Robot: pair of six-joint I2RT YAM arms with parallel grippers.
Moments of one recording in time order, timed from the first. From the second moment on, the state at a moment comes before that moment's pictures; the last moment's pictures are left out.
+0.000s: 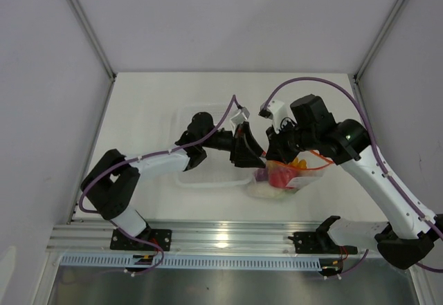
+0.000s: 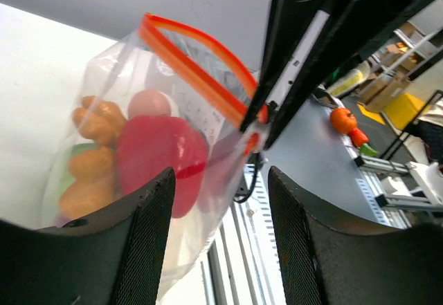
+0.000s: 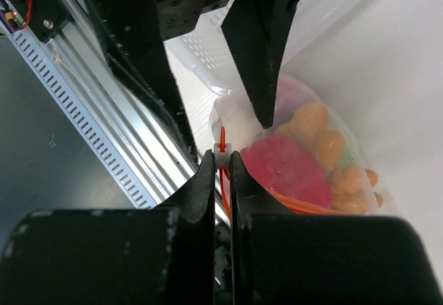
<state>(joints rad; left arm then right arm) -0.76 1.61 0.92 0.78 1.04 -0.61 0.68 1.18 1.48 -1.11 -0.30 -0.08</state>
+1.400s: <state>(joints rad) -0.67 1.60 0.87 1.04 1.07 -0.87 0.69 1.20 1.43 -1.12 -0.18 -0.09</state>
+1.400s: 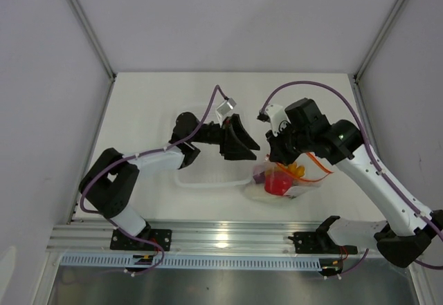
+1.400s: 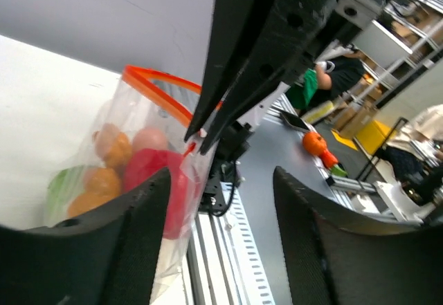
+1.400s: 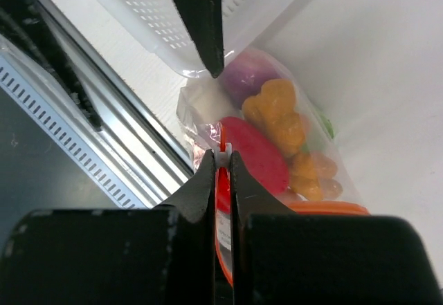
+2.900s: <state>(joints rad) -0.79 1.55 0.86 0.76 0.80 -0.48 0.71 1.22 1.46 -1.09 -0.16 -0.09</state>
